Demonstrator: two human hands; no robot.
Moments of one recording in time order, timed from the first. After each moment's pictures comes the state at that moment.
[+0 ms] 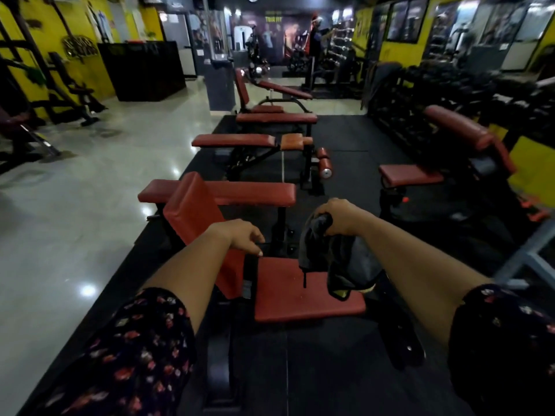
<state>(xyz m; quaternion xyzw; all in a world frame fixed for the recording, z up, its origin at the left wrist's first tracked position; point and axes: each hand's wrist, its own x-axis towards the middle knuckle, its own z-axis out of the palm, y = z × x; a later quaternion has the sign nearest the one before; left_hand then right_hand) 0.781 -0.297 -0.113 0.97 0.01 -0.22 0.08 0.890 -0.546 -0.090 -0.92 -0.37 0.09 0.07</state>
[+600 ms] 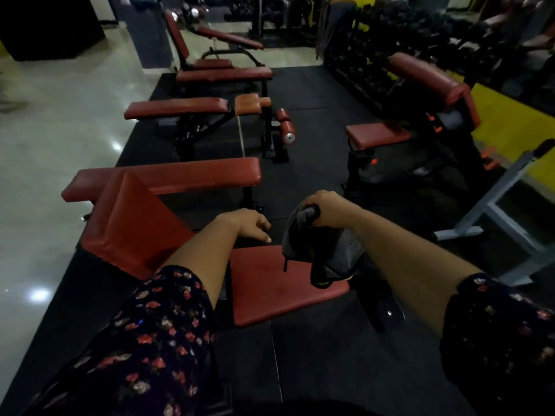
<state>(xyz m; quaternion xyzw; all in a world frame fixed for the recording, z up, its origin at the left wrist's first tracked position) 0.970 -0.296 -0.183 0.95 -0.06 -0.28 0.13 1.011 -0.529 -0.152 -0.94 -0.29 0.14 0.10</state>
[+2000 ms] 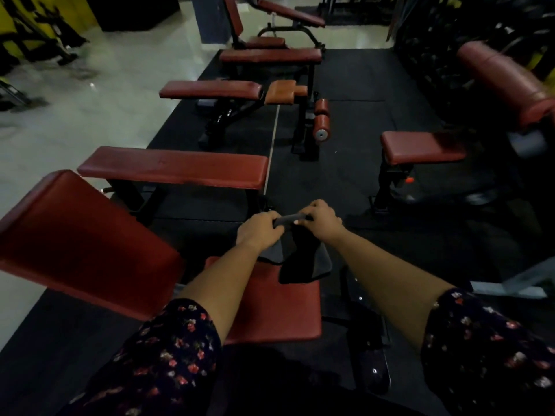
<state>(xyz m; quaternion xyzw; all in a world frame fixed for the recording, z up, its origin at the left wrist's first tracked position) 1.154 -0.476 -0.233 0.95 0.20 -0.03 0.25 1.251 -0.623 -0.236 -0.91 -0.28 0.17 0.25</state>
